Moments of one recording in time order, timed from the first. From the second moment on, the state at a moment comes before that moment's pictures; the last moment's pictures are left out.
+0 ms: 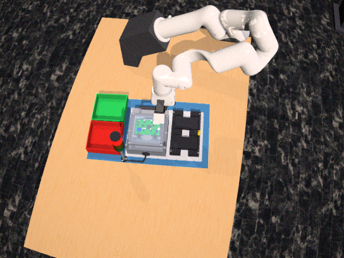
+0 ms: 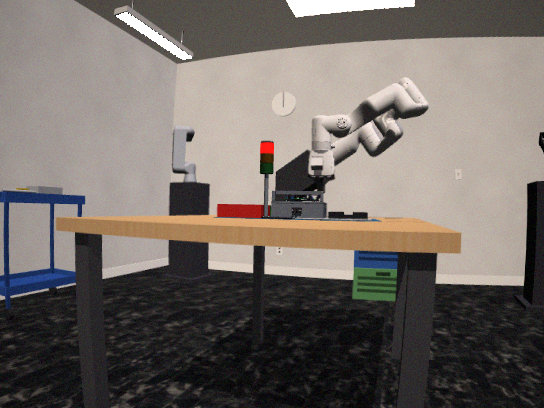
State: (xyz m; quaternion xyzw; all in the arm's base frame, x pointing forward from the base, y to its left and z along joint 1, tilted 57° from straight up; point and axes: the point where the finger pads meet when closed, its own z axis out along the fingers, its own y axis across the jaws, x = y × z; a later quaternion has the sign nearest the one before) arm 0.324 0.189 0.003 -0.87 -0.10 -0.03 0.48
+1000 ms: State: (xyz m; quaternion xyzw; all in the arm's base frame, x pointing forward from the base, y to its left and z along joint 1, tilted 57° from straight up) arm 0.327 0.139 0.036 -0.87 -0.10 -0.03 0.48
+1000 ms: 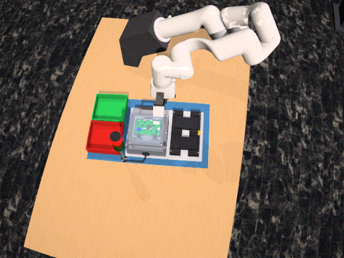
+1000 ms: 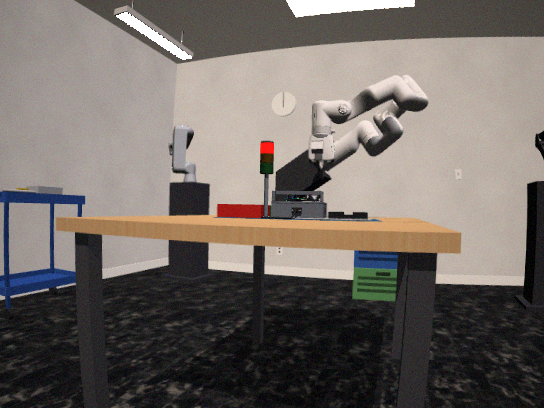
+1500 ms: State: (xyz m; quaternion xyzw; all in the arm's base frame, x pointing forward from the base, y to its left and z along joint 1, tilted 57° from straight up) arm 0.327 0.139 0.036 -0.86 -0.16 -0.06 0.47
